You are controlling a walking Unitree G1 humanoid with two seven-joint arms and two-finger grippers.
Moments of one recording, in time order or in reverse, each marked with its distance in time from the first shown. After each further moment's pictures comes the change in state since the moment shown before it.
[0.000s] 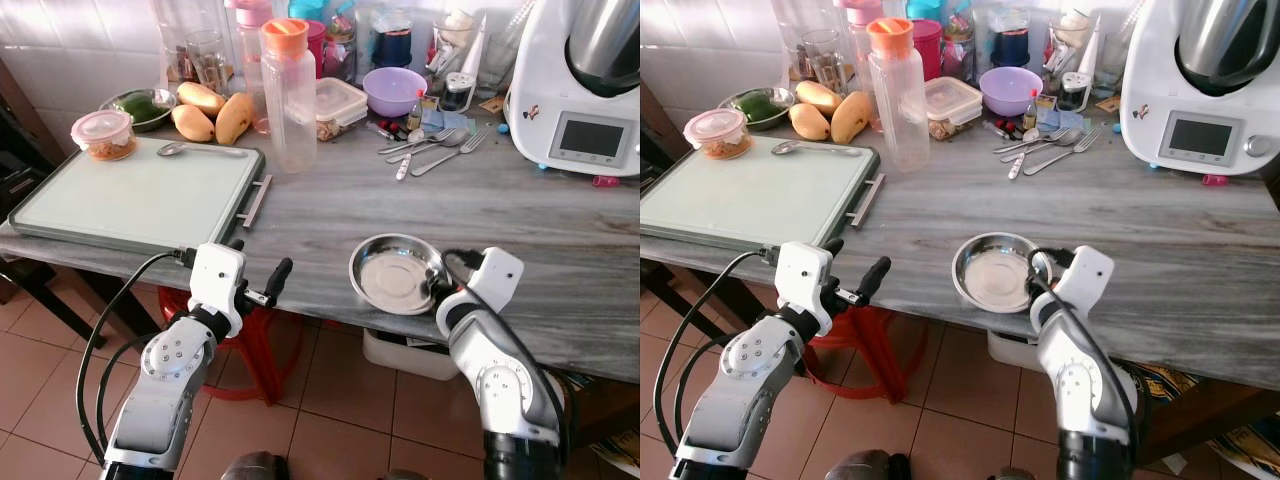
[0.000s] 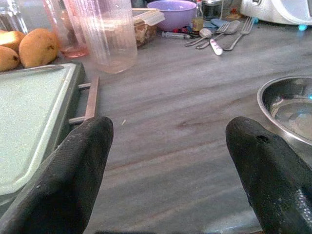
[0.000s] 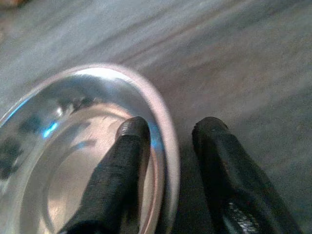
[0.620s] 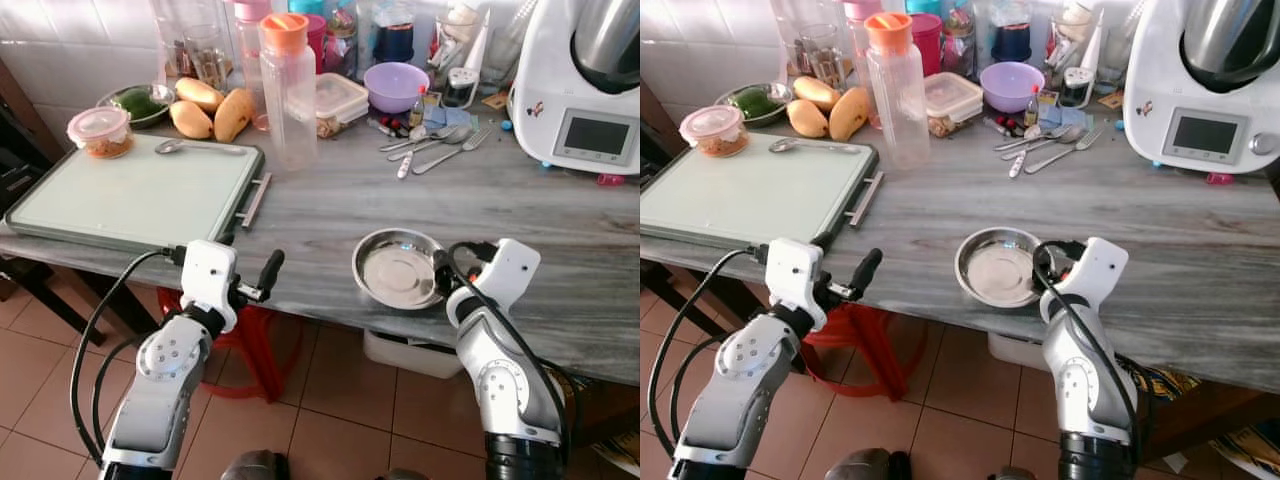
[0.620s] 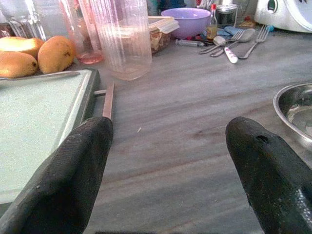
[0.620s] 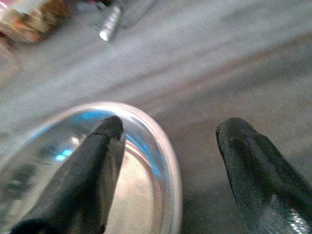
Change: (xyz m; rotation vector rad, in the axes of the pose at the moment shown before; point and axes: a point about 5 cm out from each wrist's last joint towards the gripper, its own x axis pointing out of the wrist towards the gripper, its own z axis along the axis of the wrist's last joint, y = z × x) left arm -0.001 0.006 0.003 0.006 -0.041 0.054; right arm -0.005 0.006 0.014 -0.086 -0.176 0.066
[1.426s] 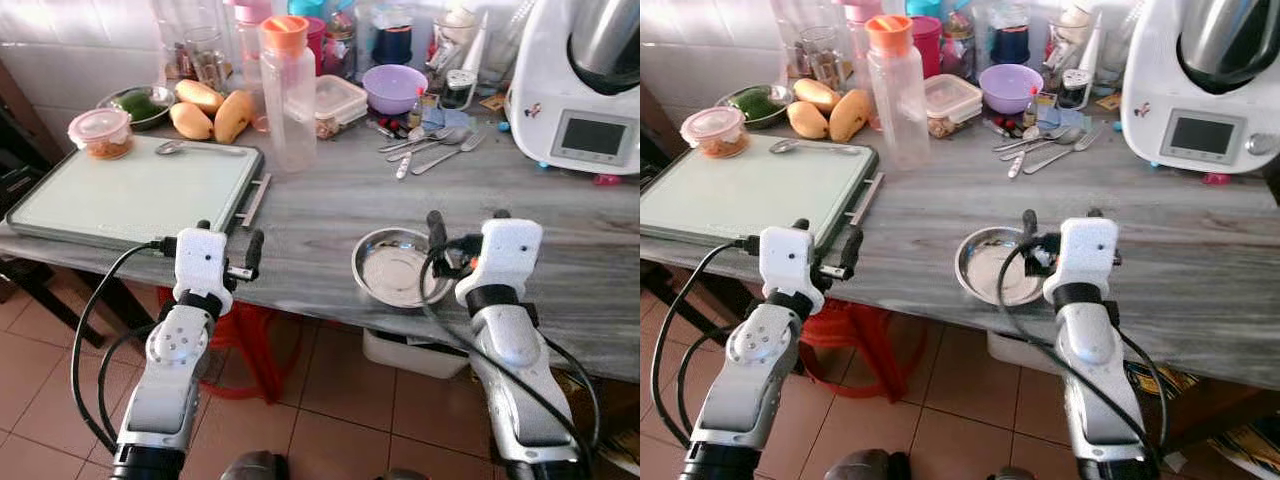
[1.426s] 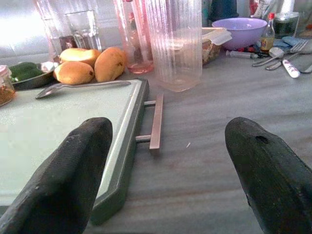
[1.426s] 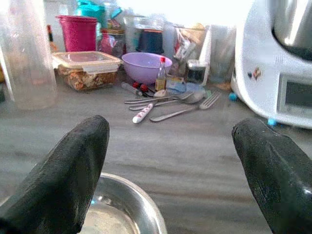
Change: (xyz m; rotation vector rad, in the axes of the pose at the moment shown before) left arm 0.014 0.011 0.001 0.030 -0.024 0.226; right arm -0.023 0.012 0.028 -0.484 -0.367 0.157
